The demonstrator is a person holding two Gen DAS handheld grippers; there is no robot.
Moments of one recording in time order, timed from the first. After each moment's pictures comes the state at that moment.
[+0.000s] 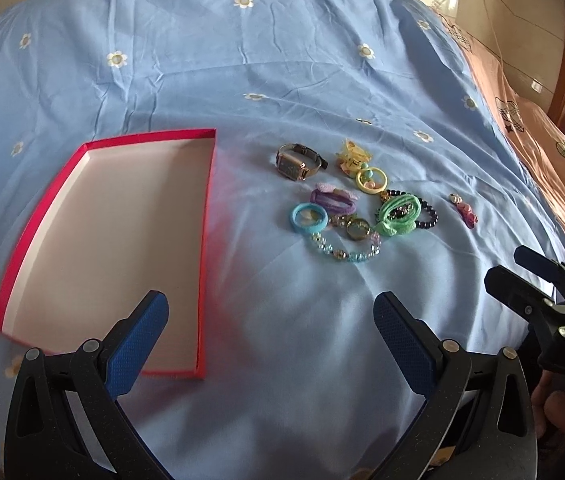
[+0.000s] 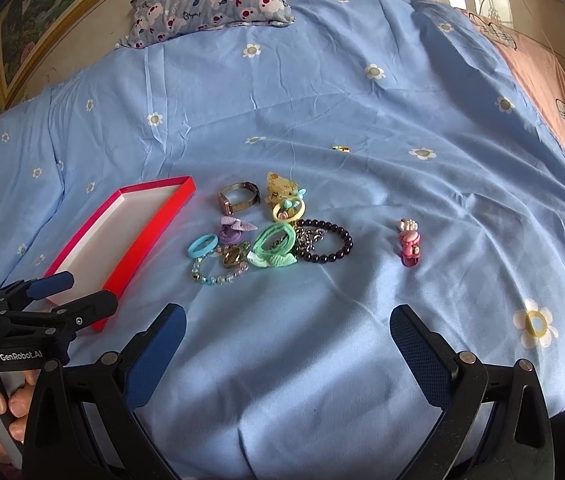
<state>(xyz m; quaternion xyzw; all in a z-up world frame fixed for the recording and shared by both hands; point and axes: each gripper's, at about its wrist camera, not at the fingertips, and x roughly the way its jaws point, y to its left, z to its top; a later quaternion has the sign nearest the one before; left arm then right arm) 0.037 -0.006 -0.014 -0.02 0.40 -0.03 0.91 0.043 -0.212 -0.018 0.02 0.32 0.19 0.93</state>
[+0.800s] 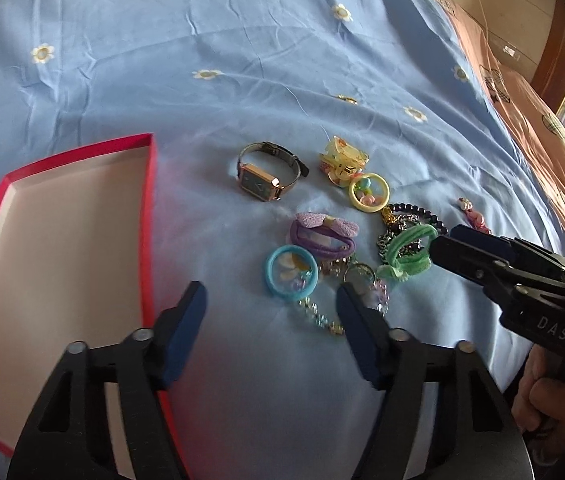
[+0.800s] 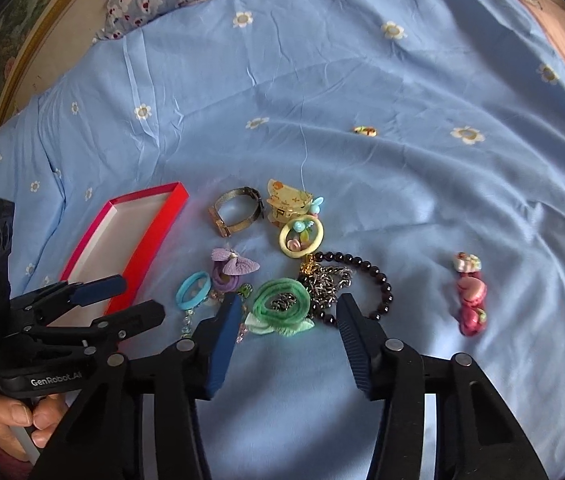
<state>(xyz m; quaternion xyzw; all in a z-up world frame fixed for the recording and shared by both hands) 0.134 -0.017 -0.033 0.00 0.47 -0.10 0.88 0.134 -0.187 -0.026 0.05 0.39 0.22 0.89</state>
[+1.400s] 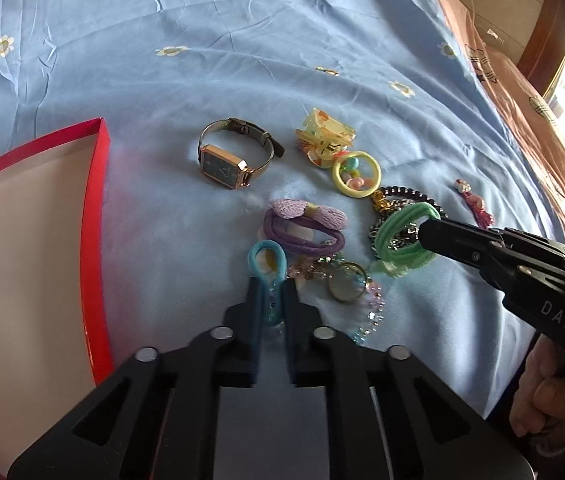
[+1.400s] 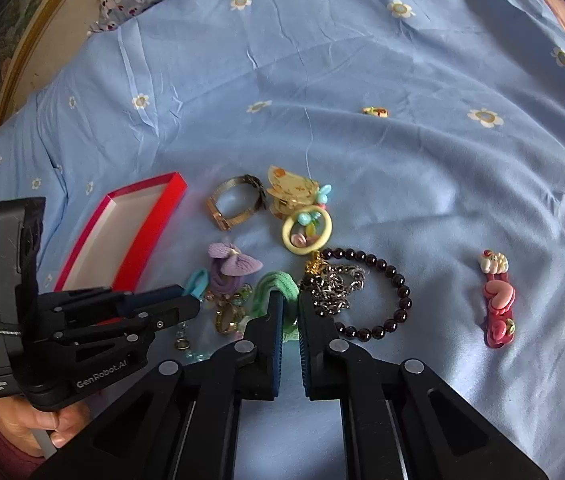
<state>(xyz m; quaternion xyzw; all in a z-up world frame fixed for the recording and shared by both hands) 0.150 -0.029 -0.051 0.00 0.49 -0.14 0.86 0.149 -0.183 -0.034 0.06 0.41 0.24 0.88</state>
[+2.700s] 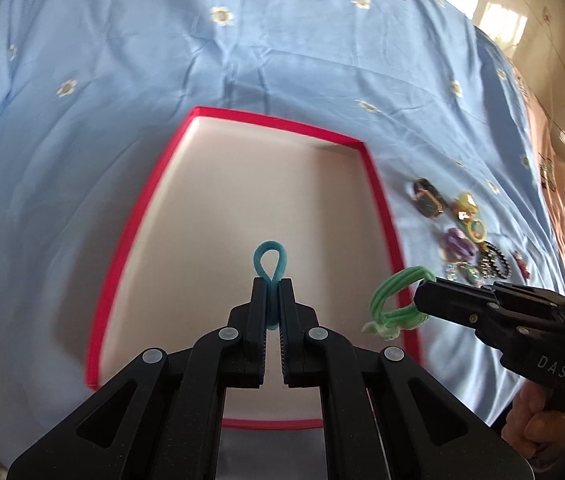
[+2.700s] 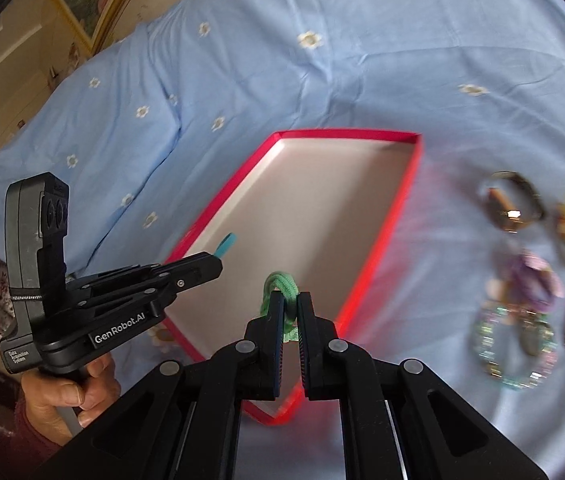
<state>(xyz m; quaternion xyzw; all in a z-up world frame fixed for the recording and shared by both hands) 0.060 0.163 -0.021 -0.11 0.44 0.03 0.89 0.100 -0.002 -0.018 0.01 0.42 0.43 0.80</state>
